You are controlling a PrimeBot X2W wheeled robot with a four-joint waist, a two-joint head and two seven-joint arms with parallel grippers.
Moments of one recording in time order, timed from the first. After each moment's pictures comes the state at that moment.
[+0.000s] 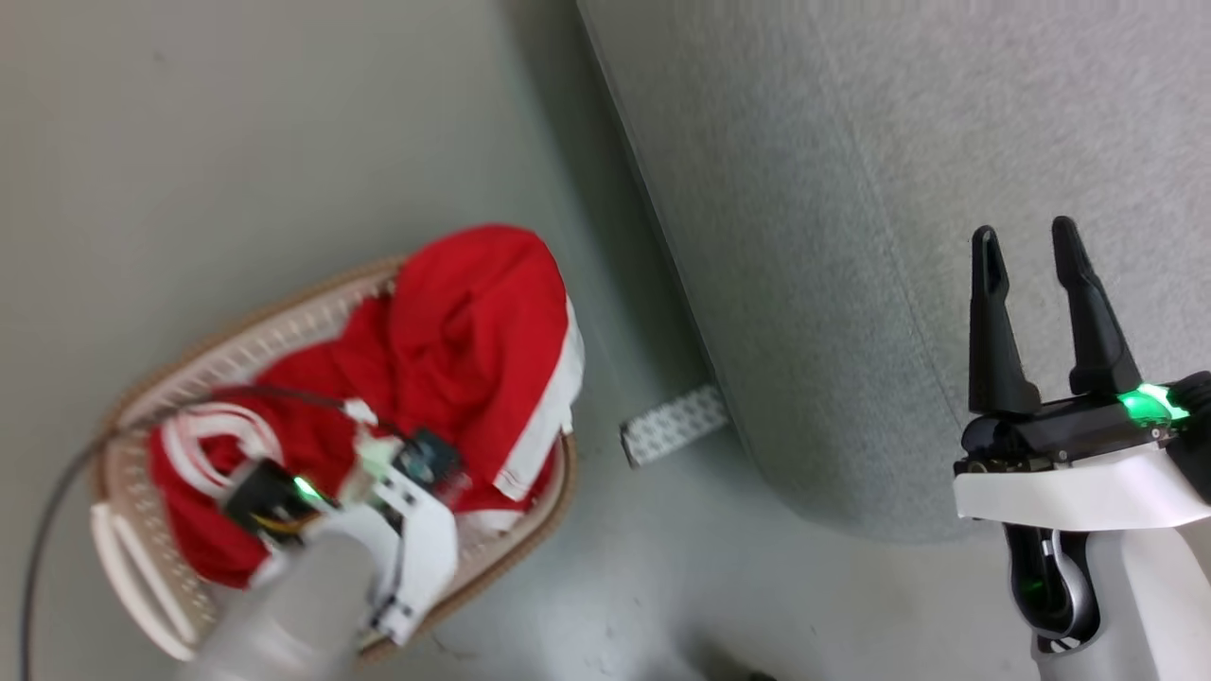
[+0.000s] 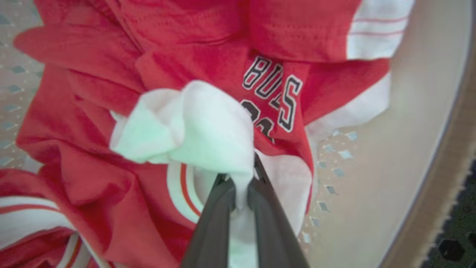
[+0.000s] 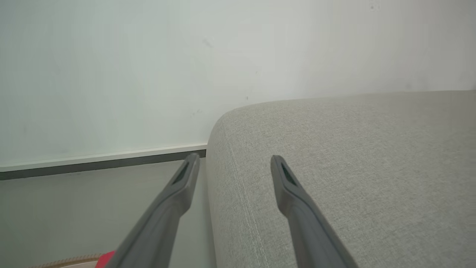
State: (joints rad) left arm -0.81 0.18 -0.67 1.19 0.01 -0.13 0.16; right arm -0.39 -0.05 0.12 0.06 0.42 0.13 -0.26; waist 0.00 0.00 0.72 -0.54
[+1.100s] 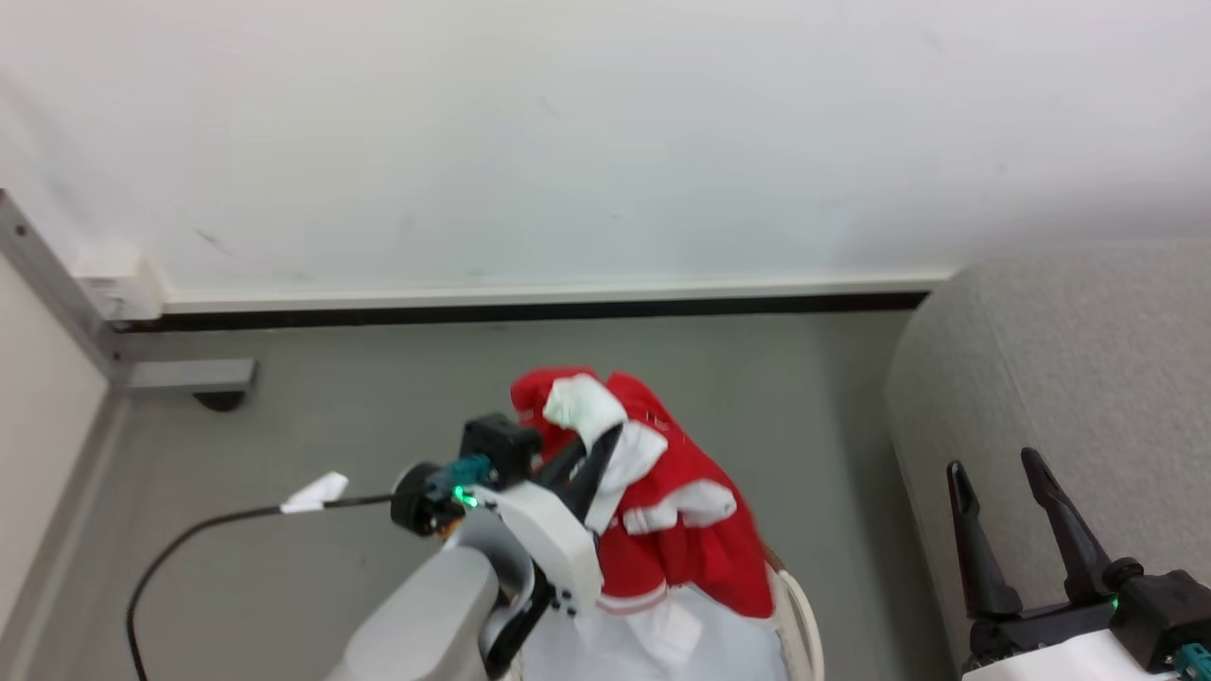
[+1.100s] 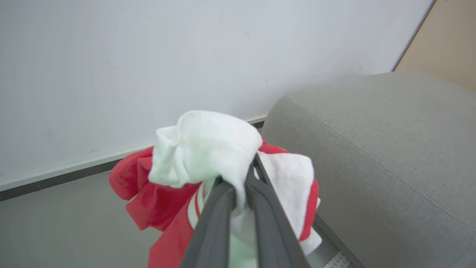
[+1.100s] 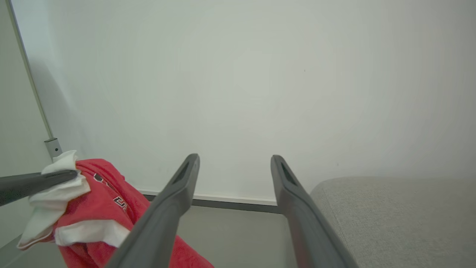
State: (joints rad) left arm -0.63 0.06 -0.68 0.81 -0.47 -0.13 -0.24; right arm -0.09 -0.12 0.11 0.13 0.27 0.13 -0.26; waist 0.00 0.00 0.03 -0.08
